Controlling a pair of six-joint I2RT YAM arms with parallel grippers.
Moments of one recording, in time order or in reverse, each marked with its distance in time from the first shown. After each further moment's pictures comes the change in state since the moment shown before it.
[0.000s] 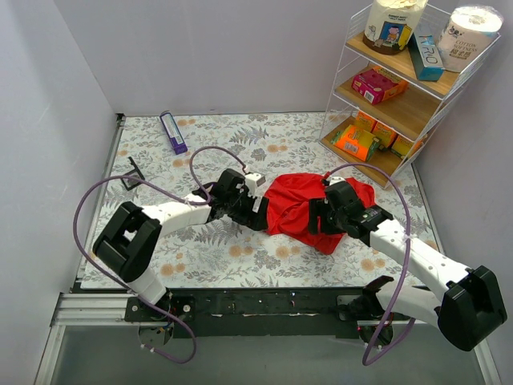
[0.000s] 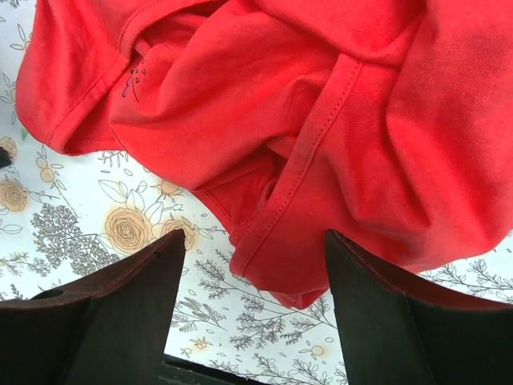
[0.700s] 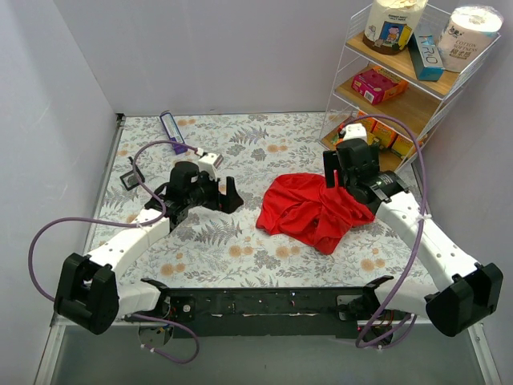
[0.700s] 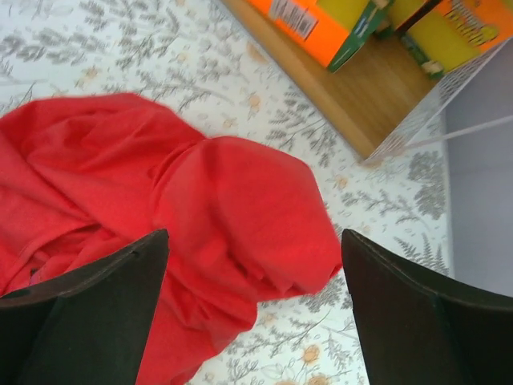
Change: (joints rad) left arm 0.267 -0.391 -0.118 0.030 -0.017 0.003; right arm -0.095 0.113 0.447 -0.080 0.458 -0.314
